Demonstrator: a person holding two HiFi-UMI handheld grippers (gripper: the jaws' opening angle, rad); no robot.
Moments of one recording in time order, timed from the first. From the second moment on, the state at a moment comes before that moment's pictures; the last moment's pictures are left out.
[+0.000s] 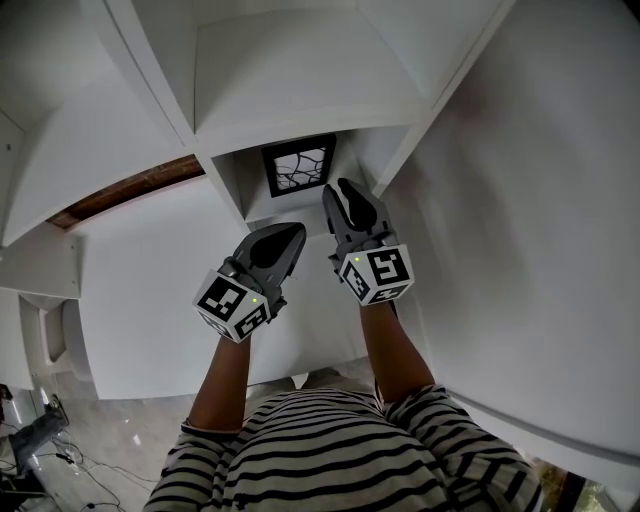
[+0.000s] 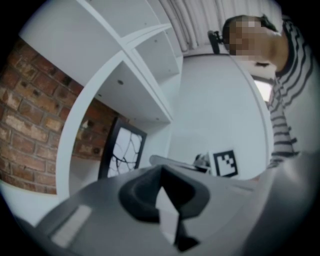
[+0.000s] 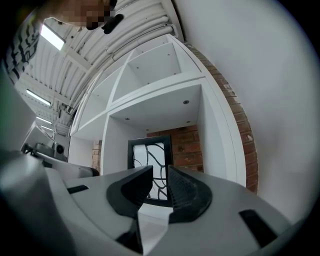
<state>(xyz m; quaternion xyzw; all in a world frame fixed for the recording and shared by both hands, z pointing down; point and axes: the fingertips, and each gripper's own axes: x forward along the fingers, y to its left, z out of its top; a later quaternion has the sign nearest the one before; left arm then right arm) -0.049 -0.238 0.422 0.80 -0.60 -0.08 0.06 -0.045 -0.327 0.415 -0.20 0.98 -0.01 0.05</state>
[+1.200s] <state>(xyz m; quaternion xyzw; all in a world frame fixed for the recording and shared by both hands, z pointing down) -0.027 -0.215 0.404 0.78 -0.62 -0.09 0.04 -0.014 -0.233 0.403 -0.04 1.00 0.00 0.03</state>
